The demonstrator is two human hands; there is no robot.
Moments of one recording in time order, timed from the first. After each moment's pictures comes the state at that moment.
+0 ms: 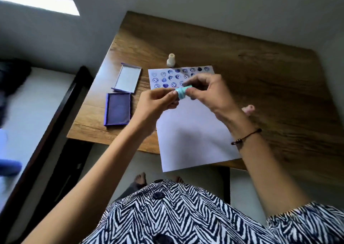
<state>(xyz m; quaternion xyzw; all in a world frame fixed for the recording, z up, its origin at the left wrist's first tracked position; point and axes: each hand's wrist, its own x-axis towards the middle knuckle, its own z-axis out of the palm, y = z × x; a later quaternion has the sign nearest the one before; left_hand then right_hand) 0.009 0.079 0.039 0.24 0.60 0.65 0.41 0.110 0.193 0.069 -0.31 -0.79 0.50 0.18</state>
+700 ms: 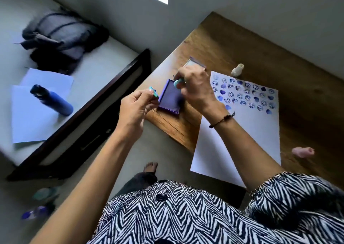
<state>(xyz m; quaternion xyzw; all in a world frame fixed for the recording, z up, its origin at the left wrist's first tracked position) -0.033 -0.039 0.020 -0.05 0.60 0.78 0.18 -0.021 0.120 0.037 -0.05 -0.97 0.19 0.11</state>
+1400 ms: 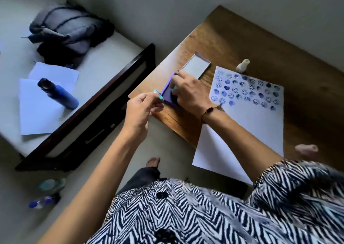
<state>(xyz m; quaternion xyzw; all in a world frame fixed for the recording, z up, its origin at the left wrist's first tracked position) -0.015 -0.042 0.018 -0.06 0.63 0.75 0.19 -0.014 0.101 0.025 0.02 -0.99 0.16 0.04</state>
